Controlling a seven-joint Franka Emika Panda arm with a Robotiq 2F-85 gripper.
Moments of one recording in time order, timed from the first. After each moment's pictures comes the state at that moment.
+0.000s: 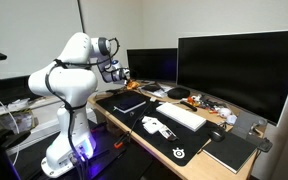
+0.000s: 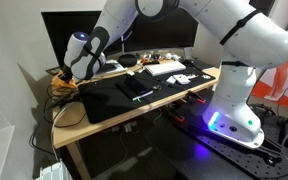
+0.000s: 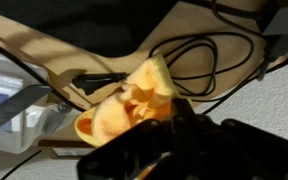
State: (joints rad) arm 0.61 0.94 -0.16 -1.51 -0.03 3.12 0.21
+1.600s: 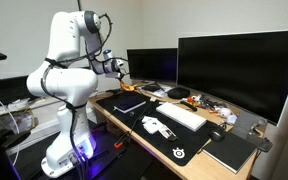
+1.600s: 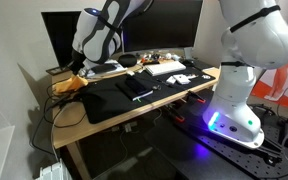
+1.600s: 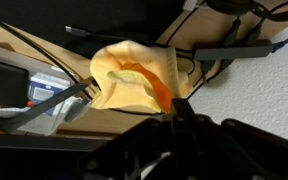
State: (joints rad) arm 0.73 0.50 -0.22 -2.03 -0.04 3.14 0.20
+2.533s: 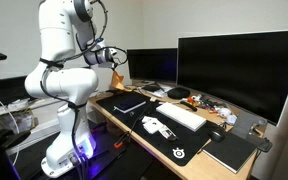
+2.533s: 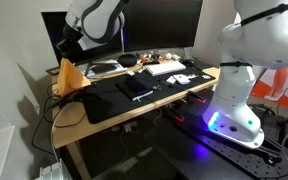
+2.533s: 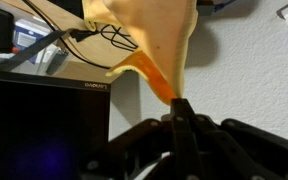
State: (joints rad) arm 0.88 0.25 -0.31 -2.16 -0.07 3.14 0.20
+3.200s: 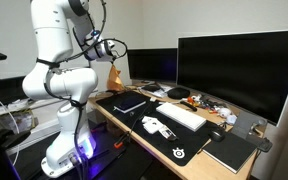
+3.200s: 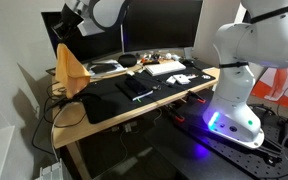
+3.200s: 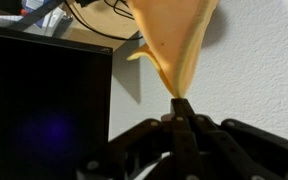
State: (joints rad) arm 1.16 0.14 -0.60 -2.20 -0.28 3.14 0.36
